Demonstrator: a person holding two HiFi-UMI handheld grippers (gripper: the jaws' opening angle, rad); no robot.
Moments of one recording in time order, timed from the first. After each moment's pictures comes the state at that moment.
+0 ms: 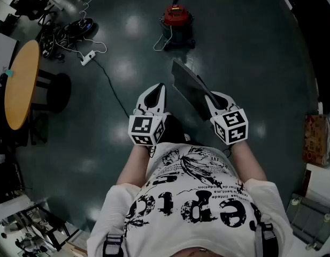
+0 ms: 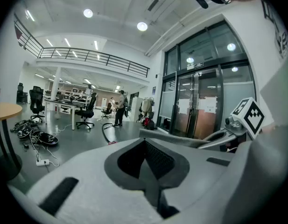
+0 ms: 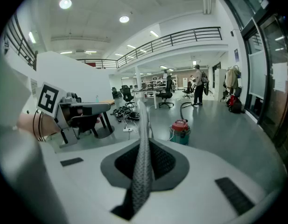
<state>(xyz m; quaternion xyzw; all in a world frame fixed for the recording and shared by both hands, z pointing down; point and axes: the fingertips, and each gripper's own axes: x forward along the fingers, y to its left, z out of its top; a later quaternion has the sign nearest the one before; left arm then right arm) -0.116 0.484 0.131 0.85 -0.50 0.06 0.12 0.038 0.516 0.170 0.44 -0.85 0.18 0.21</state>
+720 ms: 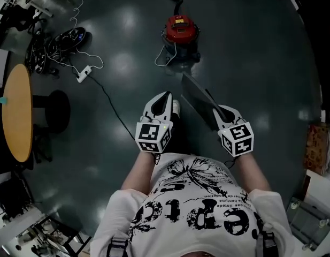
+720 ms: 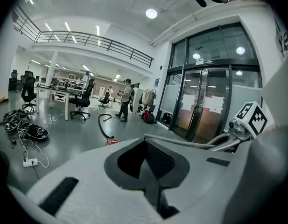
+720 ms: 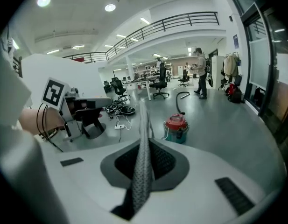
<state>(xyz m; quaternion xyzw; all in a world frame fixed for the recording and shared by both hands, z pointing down) -0.138 0.222 0.185 0.86 -0.47 0.08 0.17 0.022 0.283 0.222 0.45 -0.82 0.24 0.25</state>
